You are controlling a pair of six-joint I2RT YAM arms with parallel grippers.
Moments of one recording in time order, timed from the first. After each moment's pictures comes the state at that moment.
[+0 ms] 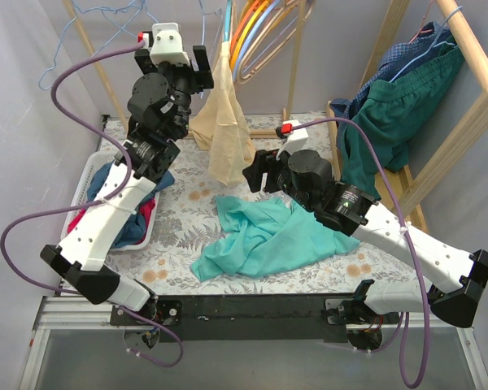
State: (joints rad) left arm -0.63 1.47 1.82 -0.02 -0.59 0.11; right arm 0.98 1.21 1.26 -0.31 0.34 0.41
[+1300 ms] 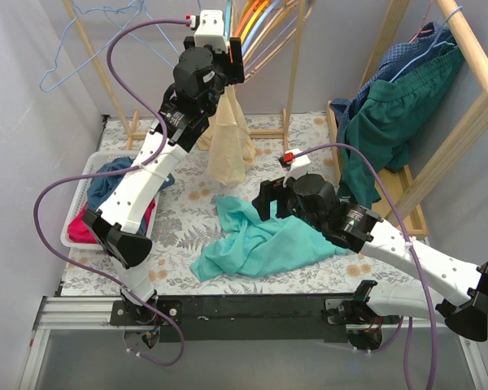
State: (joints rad) left arm -0.62 1.79 2.18 -0.29 -0.44 -0.05; right arm 0.98 1.07 1.00 -0.34 0.27 0.39
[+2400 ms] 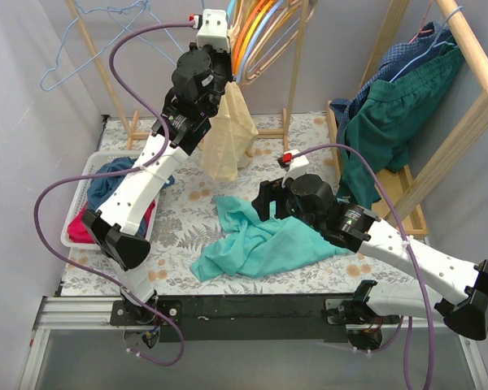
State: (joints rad) left arm -0.63 1.77 2.13 -0.16 -0.46 0.07; right arm 0.98 1.08 1.00 -0.34 0.27 0.42
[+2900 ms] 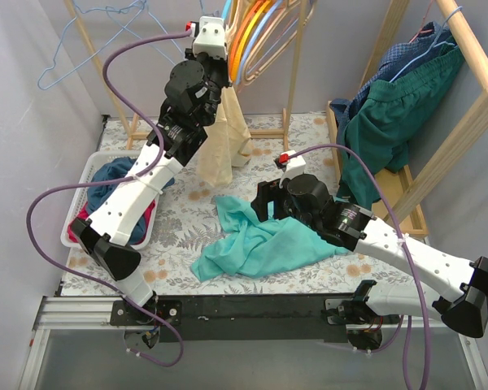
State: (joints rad) left arm -0.66 1.67 1.99 -0.05 -0.50 0.15; right arm 0.98 1.11 1.00 -0.34 0.27 0.42
